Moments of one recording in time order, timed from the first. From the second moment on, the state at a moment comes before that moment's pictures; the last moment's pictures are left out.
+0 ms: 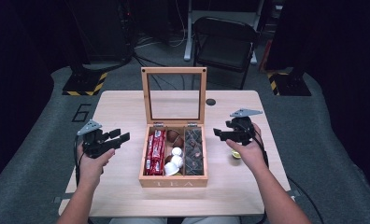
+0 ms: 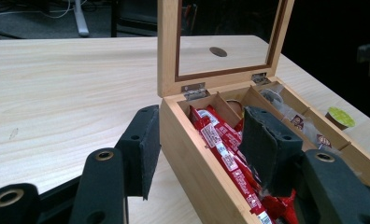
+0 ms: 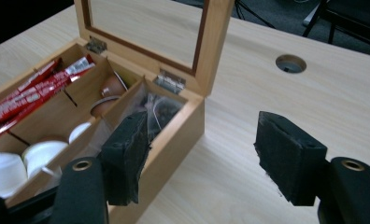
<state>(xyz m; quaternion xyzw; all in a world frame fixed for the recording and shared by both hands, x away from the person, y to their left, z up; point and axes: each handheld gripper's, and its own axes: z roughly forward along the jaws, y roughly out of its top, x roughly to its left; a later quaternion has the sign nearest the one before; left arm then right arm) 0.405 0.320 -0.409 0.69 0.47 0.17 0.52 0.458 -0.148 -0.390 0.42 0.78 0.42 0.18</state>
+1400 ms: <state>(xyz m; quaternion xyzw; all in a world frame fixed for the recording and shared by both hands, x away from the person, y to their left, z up) 0.406 0.318 -0.412 0.70 0.48 0.17 0.51 0.532 -0.090 -0.369 0.41 0.80 0.41 0.16</state>
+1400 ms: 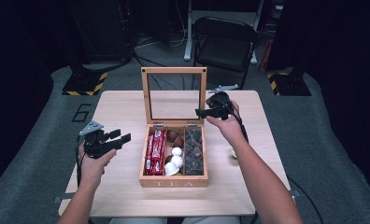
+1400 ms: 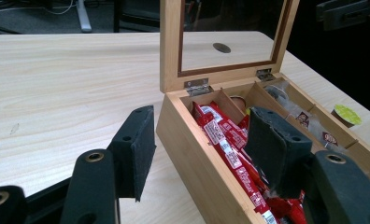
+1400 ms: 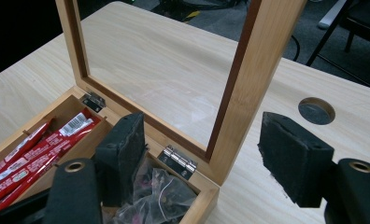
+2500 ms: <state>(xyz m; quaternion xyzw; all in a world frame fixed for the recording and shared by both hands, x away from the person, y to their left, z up) 0.406 0.323 -0.414 0.69 0.48 0.17 0.51 0.570 -0.079 -0.397 0.44 0.79 0.41 0.14</state>
